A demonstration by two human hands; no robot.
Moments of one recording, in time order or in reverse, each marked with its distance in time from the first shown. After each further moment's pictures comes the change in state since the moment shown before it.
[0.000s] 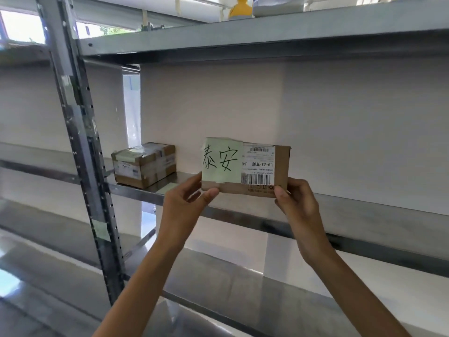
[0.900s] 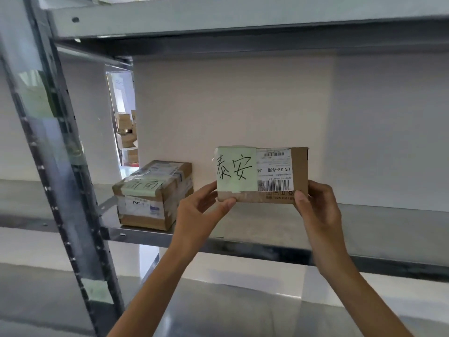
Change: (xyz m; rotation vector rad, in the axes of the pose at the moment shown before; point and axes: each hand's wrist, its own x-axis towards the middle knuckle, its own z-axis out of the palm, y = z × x) left_hand 0.147 -0.101 -0.097 -0.082 -0.269 0.006; right_hand 0.078 0.054 0.150 -0.099 0.294 -0.078
